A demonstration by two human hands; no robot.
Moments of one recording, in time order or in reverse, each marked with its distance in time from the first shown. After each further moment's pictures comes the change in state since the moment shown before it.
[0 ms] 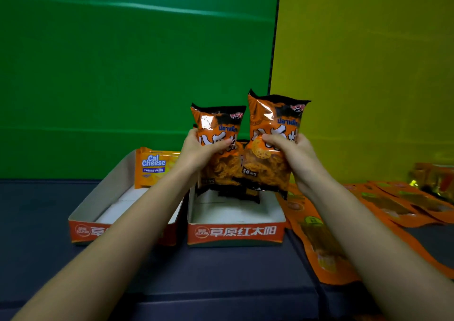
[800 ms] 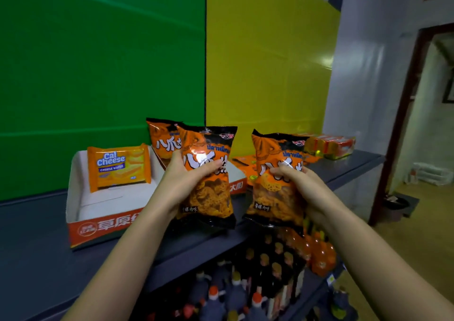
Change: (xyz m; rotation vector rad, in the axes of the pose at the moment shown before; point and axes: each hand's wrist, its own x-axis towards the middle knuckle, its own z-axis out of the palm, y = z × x) left_hand -0.108 0.008 -0.074 -0.108 -0.518 -0.082; right_hand -0.202 -0.016 0.037 -0.195 0.468 0.163
